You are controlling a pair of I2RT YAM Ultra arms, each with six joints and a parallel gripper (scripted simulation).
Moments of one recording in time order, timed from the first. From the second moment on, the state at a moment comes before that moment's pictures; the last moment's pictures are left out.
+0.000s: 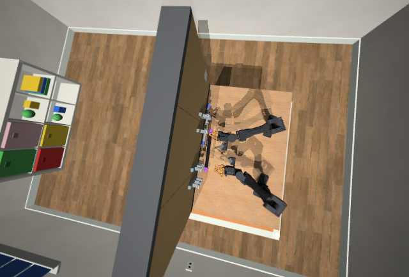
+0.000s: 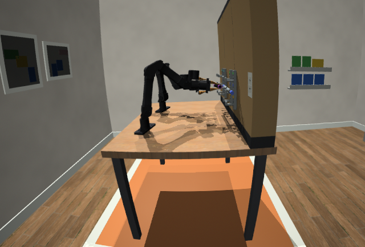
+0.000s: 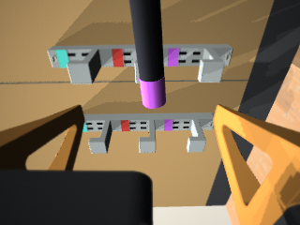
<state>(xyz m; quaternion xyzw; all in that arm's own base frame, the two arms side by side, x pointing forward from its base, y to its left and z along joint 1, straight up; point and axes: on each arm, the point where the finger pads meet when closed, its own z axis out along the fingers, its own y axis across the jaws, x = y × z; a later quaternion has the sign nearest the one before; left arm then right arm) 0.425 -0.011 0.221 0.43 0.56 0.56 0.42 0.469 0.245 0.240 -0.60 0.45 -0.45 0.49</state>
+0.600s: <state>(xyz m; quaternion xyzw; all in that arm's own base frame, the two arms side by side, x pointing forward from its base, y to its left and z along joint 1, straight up) 0.426 -0.011 0.217 0.44 0.57 0.56 0.42 0.468 0.244 0.241 -0.60 0.45 -0.45 0.49</state>
